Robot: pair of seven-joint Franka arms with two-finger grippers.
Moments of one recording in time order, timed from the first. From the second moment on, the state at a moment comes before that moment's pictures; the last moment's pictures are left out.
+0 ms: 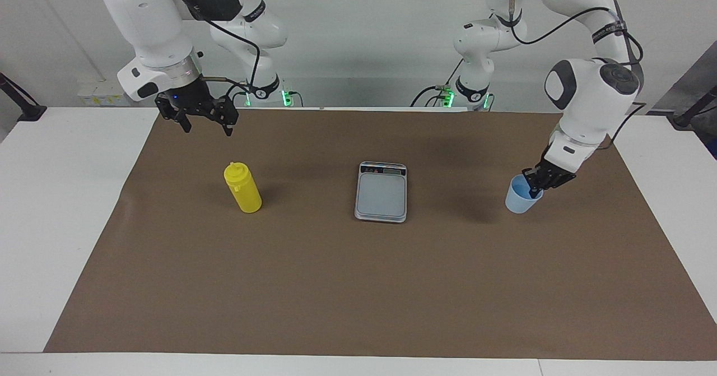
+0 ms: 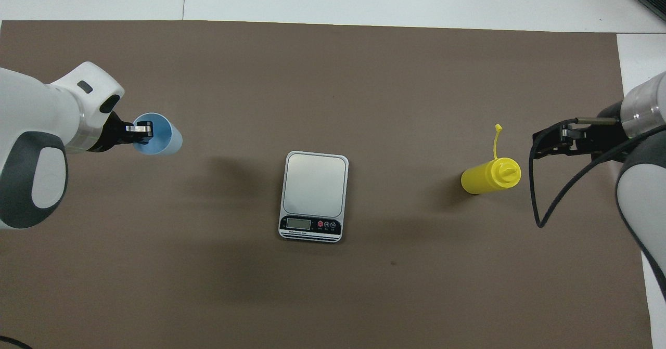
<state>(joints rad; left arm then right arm) 0.06 0.03 -0.25 -1.92 -0.04 2.06 -0.20 0.00 0.01 0.06 -1.61 -0.01 1.56 0.16</state>
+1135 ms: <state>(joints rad) -0.41 0.18 -0.26 -1.92 0.07 2.23 -0.73 0.00 0.01 0.06 -1.61 -0.01 1.56 0.16</state>
